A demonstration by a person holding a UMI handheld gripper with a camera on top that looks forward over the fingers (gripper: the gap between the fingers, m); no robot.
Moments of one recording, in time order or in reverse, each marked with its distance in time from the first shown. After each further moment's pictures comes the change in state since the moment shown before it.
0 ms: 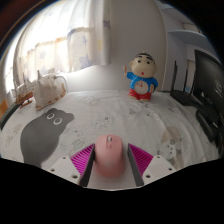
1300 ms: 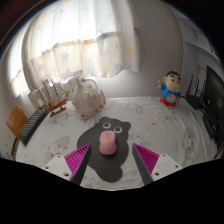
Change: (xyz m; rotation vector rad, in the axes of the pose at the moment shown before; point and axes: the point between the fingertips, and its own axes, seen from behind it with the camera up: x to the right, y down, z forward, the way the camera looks) arm -0.207 -0.067 -0.122 -0.112 -0.092 0.036
